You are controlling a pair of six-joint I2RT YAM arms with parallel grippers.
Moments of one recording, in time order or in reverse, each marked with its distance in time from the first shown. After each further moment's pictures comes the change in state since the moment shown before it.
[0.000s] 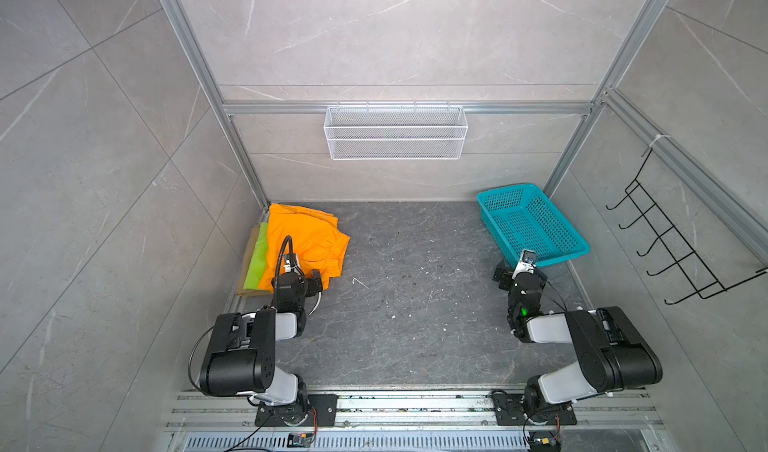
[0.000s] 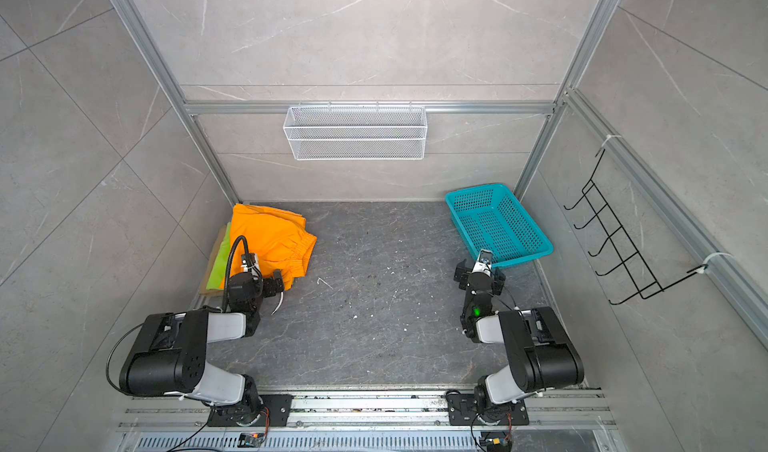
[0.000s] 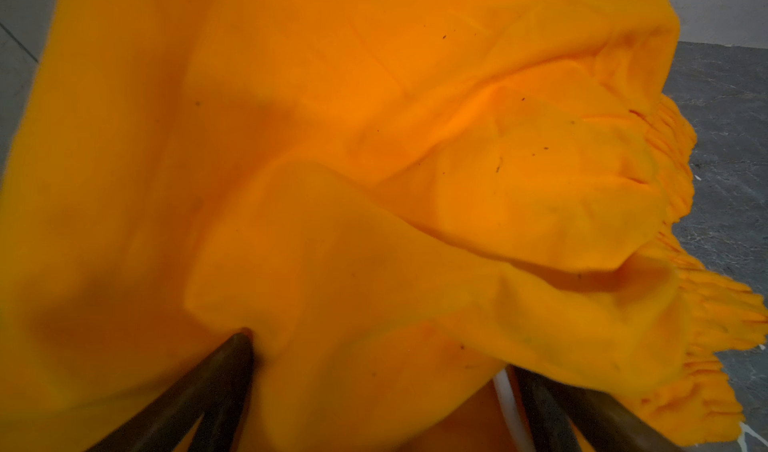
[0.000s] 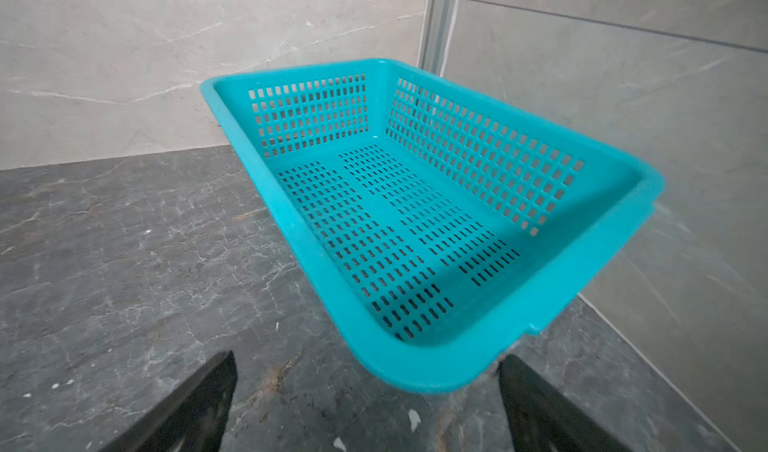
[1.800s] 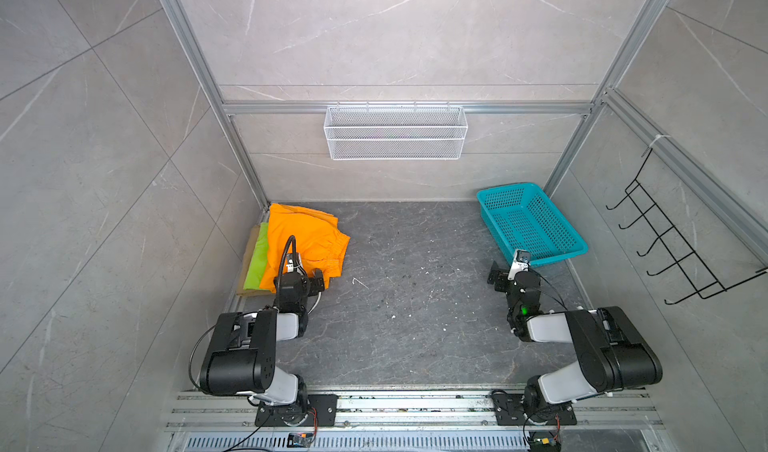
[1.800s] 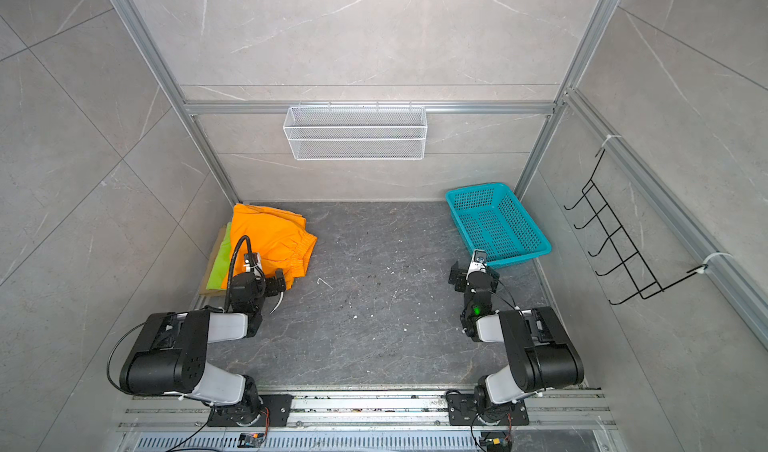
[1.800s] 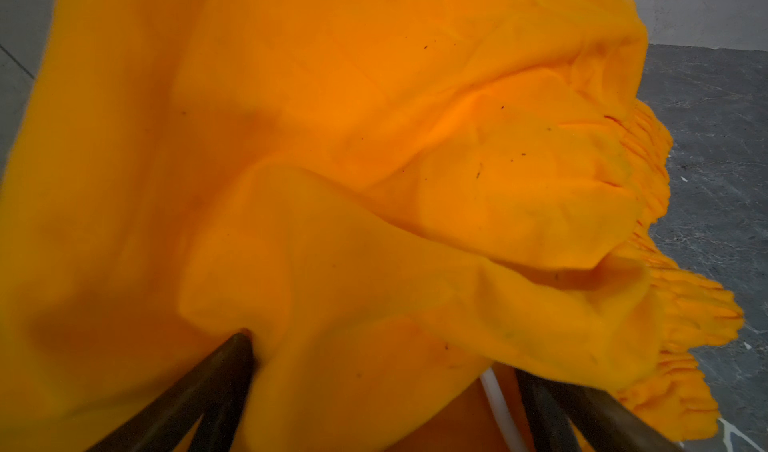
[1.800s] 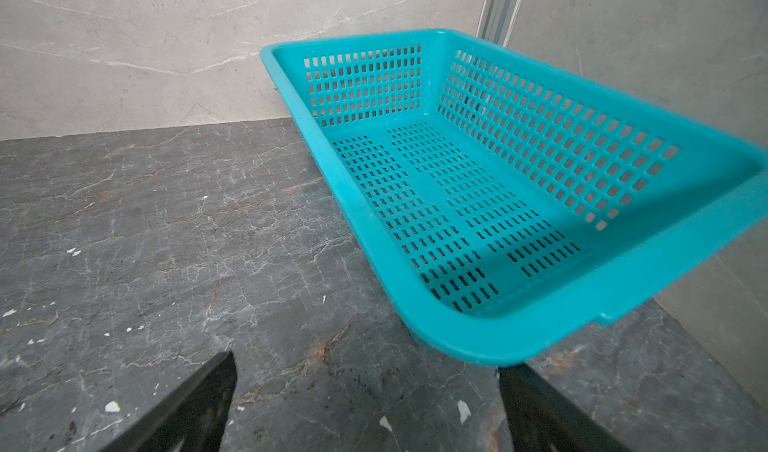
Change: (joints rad) left arm -0.031 0.001 -0.004 0.024 -0.022 0.008; right arm 0.000 0.000 0.003 -0.050 -0.105 0.004
